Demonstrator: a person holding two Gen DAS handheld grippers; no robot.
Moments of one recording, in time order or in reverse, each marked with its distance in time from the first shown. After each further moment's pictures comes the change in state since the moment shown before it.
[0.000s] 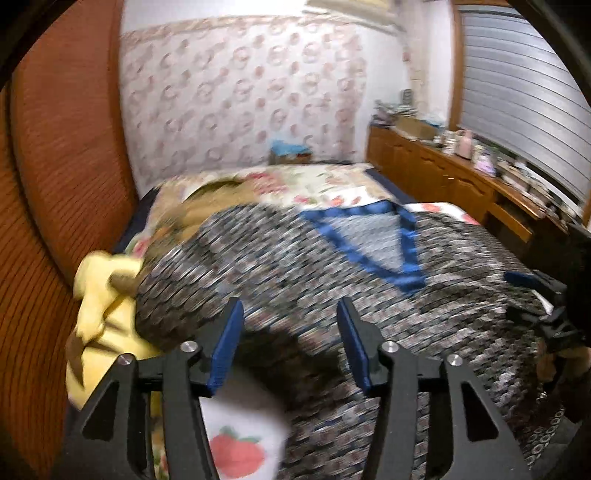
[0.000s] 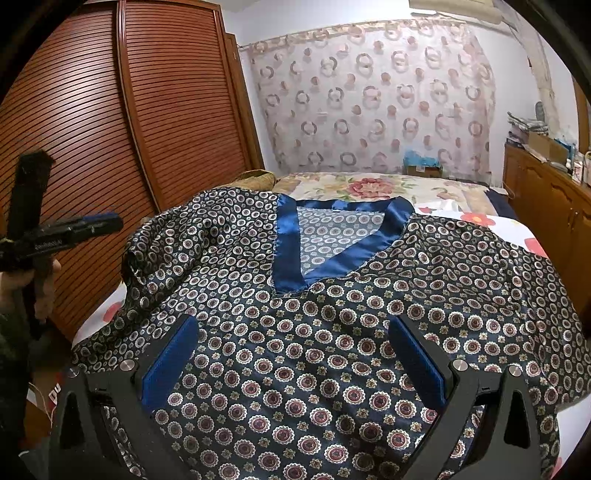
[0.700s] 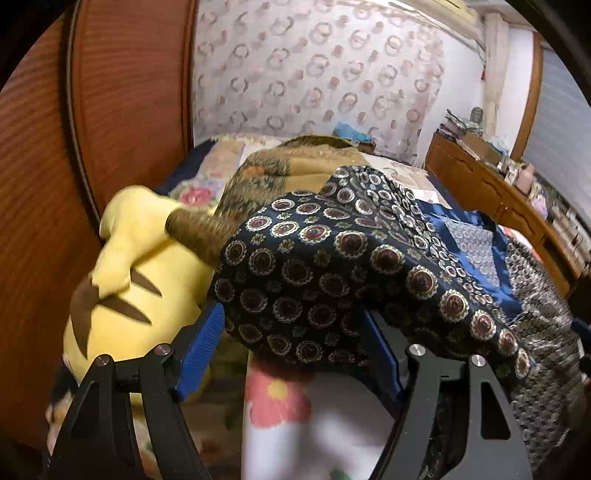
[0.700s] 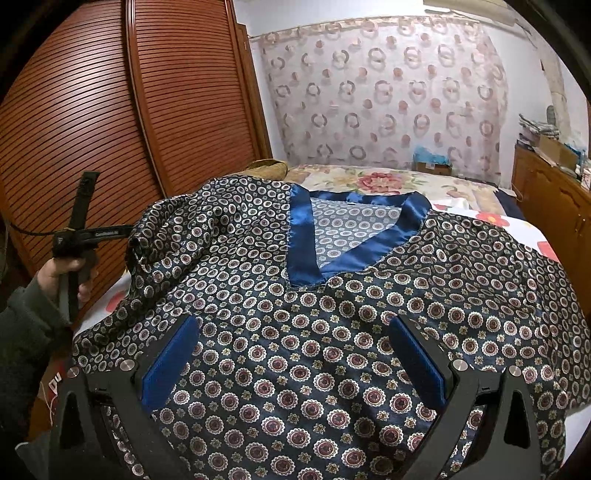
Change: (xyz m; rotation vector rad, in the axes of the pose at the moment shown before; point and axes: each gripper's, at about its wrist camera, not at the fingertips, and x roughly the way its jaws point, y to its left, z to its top) left arm 0.068 0.086 -0.014 -0.187 0.040 0.105; right arm 0.016 0.006 0.002 -0.027 0.029 0.019
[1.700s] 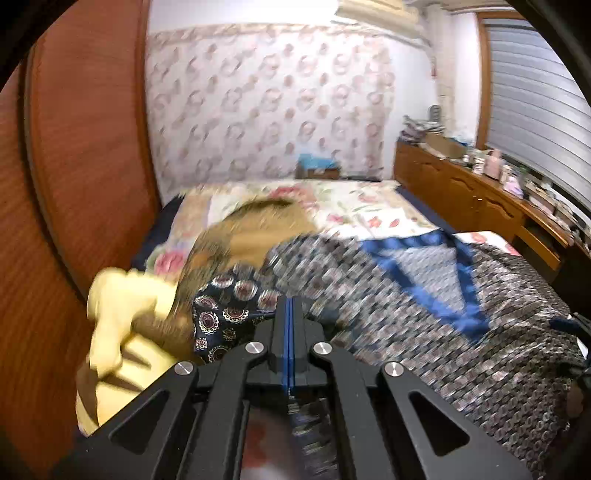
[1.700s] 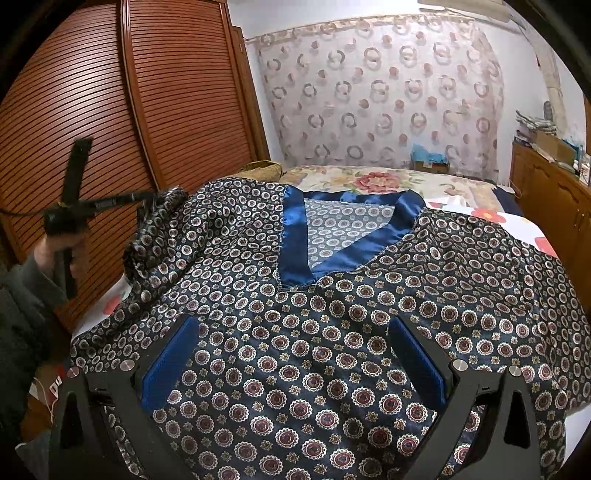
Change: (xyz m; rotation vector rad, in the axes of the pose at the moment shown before) left arm -0.037 -0.055 0.051 0.186 -0.142 -0.075; right arm -0.004 -0.008 0.001 0.017 -0.004 0.004
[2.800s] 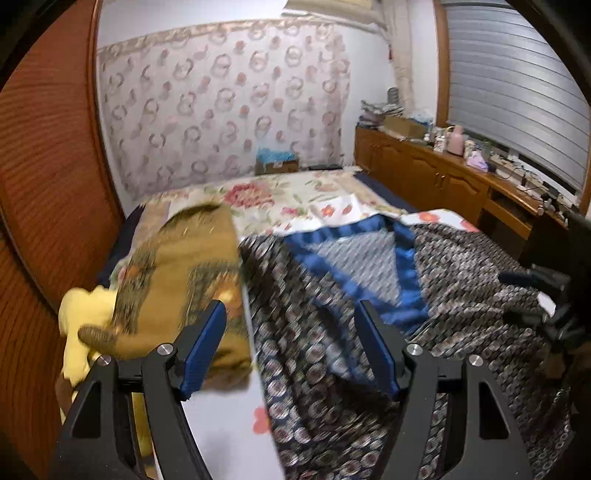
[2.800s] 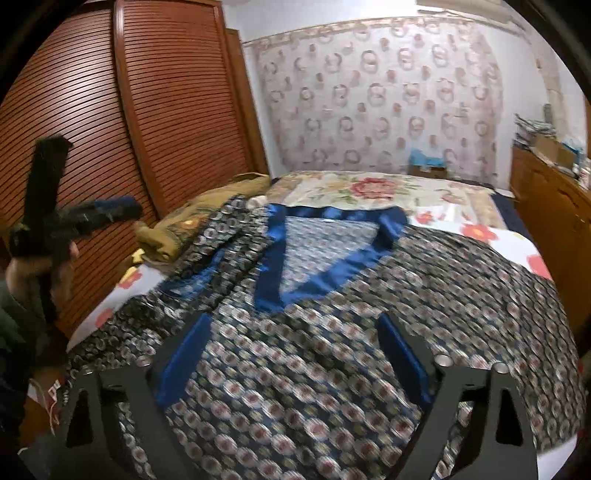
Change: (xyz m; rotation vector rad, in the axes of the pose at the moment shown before) left arm -0.008 -0.063 -0.003 0.078 0.061 -0.088; right arm 0.004 -0.030 0.032 -0.018 -0.003 0.022
